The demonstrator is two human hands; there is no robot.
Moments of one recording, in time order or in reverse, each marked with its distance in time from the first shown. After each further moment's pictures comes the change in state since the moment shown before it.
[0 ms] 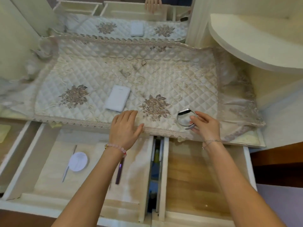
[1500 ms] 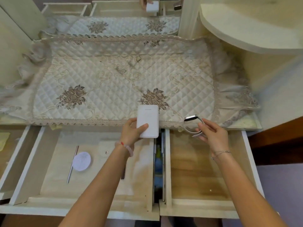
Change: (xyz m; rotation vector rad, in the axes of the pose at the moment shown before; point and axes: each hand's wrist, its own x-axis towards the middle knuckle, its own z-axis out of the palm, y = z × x) left_hand -0.016 0.025 -0.003 -1.351 -0.283 -0.885; right_hand -0.050 0.036 -0.031 0.090 0.063 0.023
